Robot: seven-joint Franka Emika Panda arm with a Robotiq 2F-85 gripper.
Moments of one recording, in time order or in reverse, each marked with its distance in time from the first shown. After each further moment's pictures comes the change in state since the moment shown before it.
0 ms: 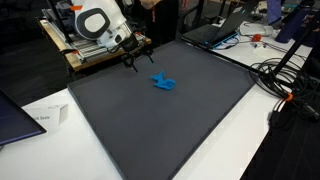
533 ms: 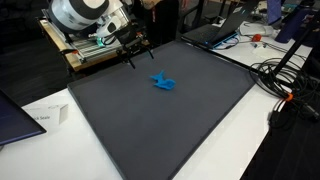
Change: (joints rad) arm 0.357 0.001 -0.339 0.312 -0.301 0.234 0.508
